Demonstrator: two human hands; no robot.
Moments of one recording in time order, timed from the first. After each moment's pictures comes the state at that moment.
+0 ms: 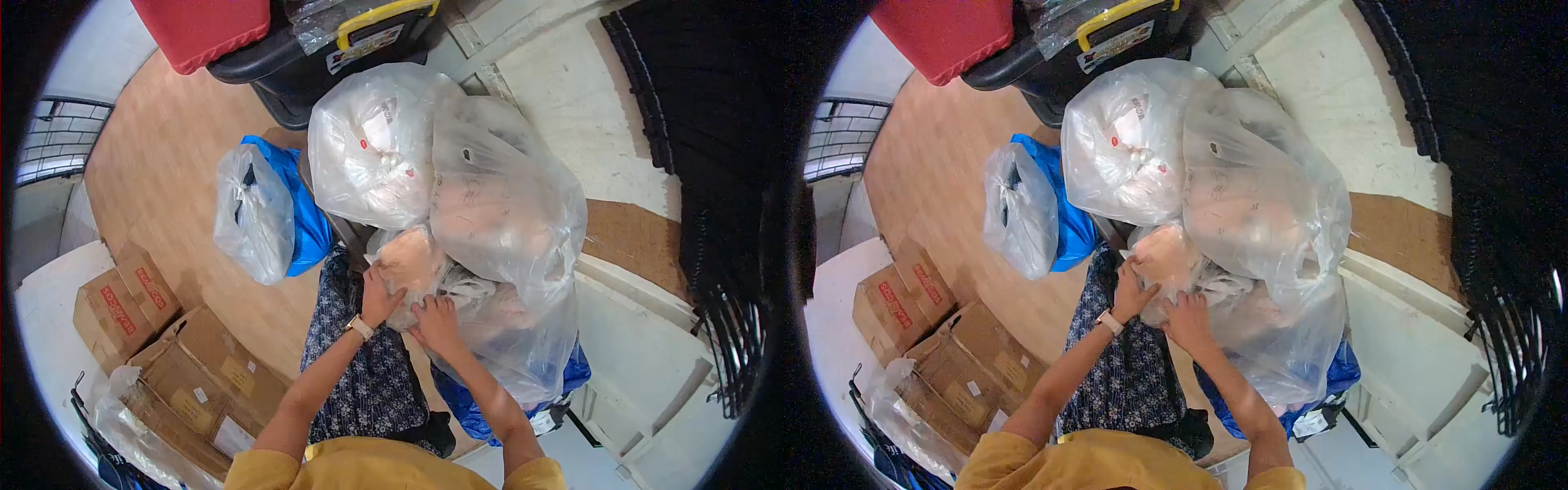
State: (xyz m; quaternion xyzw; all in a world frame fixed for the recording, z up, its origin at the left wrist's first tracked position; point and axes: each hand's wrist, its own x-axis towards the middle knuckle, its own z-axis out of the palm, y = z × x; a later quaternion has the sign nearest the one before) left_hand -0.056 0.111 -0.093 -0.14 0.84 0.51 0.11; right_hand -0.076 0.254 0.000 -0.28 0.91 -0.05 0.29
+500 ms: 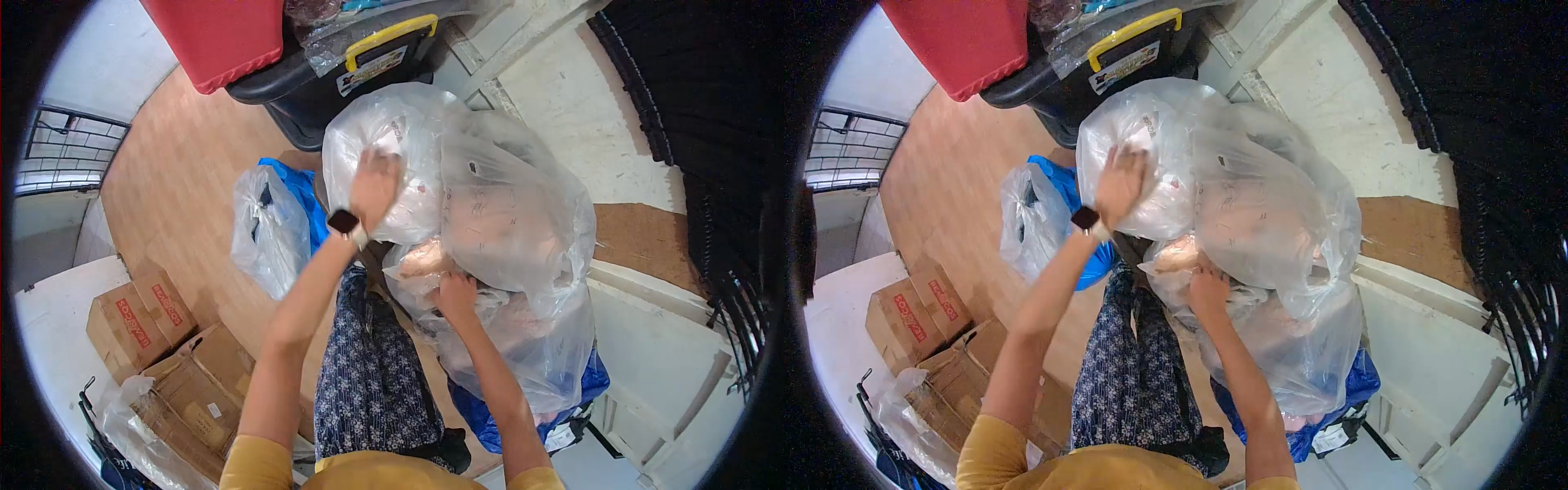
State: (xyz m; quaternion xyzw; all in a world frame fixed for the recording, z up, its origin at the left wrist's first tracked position) left_hand -0.270 0.021 -0.047 0.14 0.97 0.07 -0.16; right_hand -0.134 0.240 -0.041 -0.12 0.97 -0.01 0.19
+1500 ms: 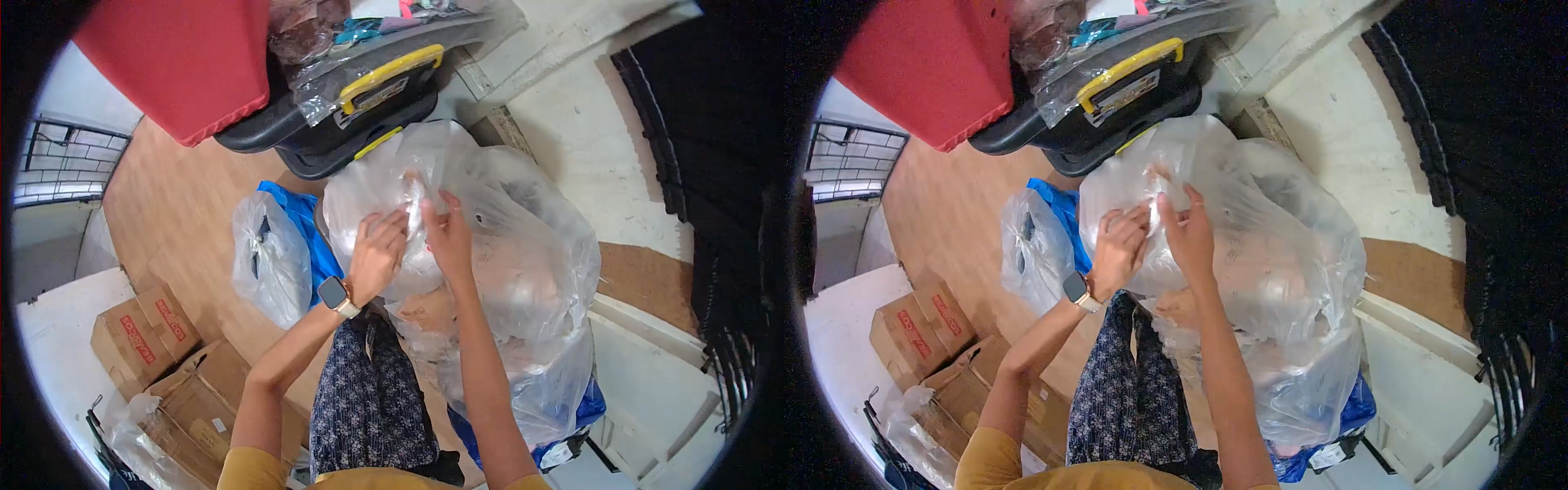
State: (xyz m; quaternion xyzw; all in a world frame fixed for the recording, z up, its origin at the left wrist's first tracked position) left_hand -0.252 0.025 -0.008 0.15 0.92 0.33 -0.13; right_hand -0.298 0.158 0.009 0.16 0.77 -0.60 0.15
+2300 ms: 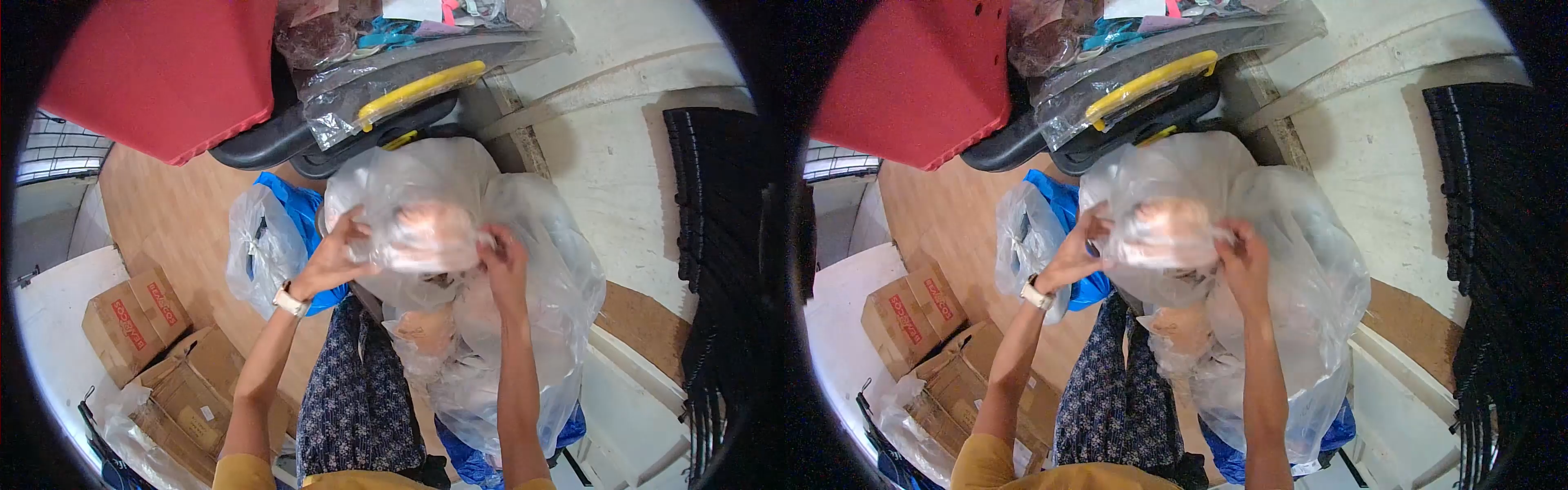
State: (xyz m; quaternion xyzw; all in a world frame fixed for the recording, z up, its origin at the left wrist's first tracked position) left_hand -0.271 -0.048 -0.015 -0.04 0.73 0.67 0.11; right_hand -0.334 0.205 0.028 0.08 0.78 -0.60 0.17
